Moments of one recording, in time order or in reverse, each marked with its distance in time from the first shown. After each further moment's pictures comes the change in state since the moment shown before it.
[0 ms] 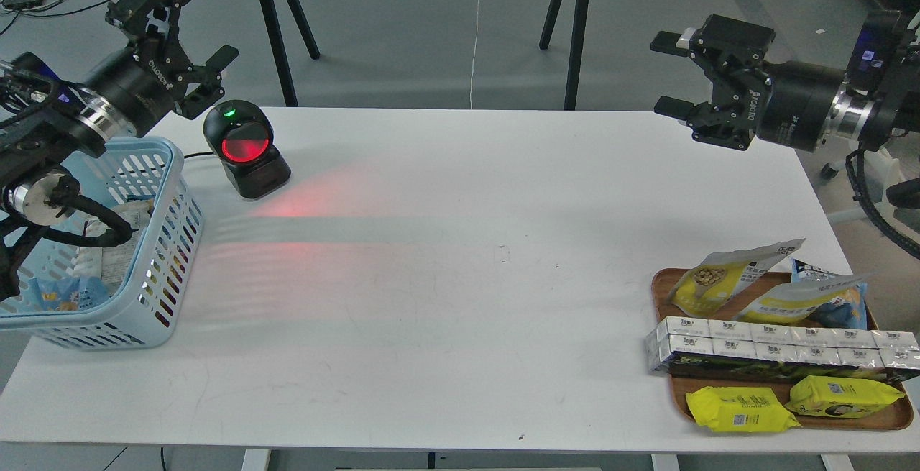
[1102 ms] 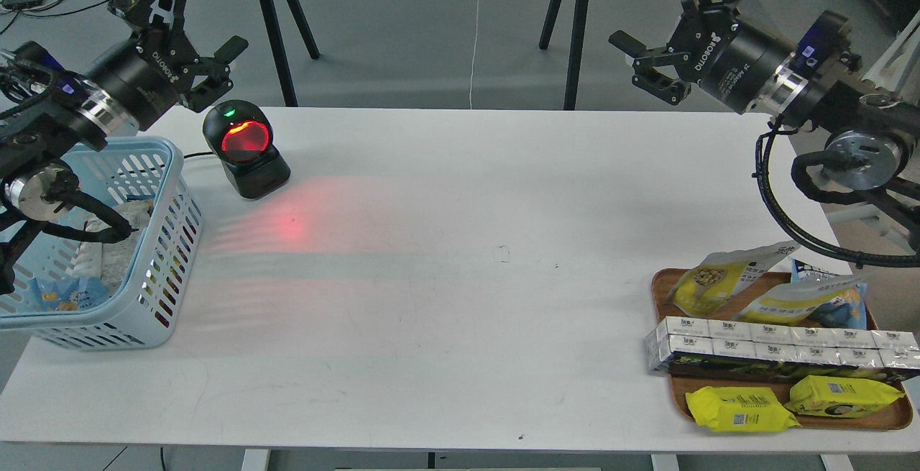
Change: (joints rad) left arm -0.005 0.034 -0.003 -0.086 -0.011 0.000 0.000; right arm -0.218 0.232 0.349 -0.179 0.305 0.000 -0.001
